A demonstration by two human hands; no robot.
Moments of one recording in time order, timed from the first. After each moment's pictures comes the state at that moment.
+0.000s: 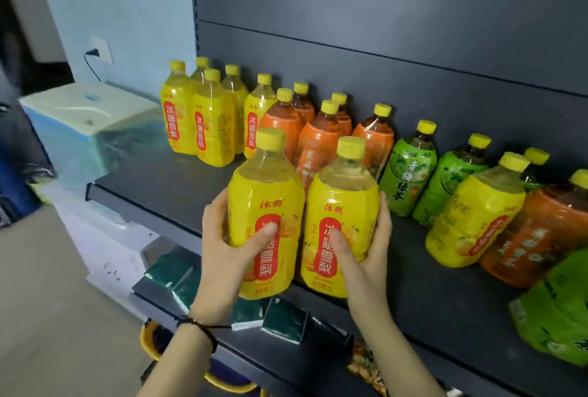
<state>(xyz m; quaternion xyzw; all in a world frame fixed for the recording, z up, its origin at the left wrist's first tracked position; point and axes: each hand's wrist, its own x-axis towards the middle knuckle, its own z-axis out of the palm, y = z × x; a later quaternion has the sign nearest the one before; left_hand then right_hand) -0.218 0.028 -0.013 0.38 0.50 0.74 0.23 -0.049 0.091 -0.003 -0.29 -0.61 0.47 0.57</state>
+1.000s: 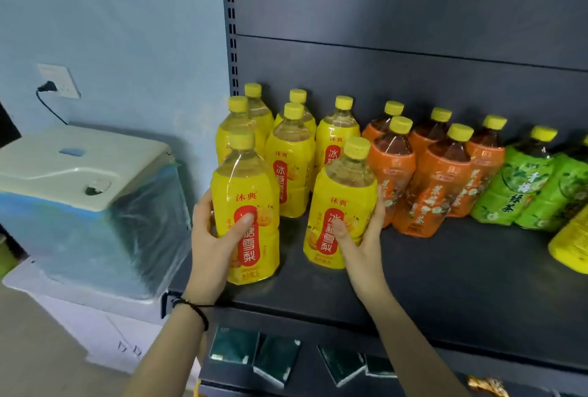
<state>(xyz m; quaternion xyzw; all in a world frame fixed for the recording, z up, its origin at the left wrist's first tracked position) -0.550 0.125 -0.023 0.43 0.47 0.69 0.33 -0.335 0.159 -0.023 -0.42 -0.58 0.38 0.59</state>
